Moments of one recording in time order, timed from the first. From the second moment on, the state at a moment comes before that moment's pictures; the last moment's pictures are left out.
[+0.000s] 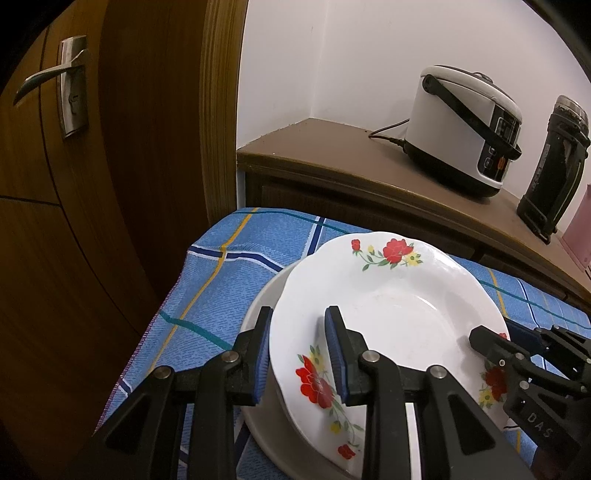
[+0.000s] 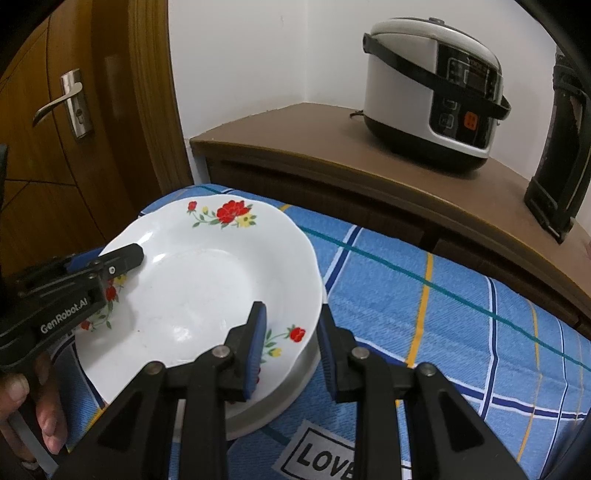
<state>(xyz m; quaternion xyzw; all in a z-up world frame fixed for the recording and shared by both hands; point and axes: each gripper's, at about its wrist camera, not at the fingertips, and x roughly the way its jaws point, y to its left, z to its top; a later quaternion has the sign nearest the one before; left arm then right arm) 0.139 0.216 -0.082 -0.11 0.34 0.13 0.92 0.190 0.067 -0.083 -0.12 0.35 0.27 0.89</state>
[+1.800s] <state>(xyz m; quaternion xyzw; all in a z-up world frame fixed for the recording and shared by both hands) 0.085 0.105 -0.037 -0.06 0.26 0.03 0.96 0.034 -0.144 0.008 -0.04 0.21 0.20 0.96</state>
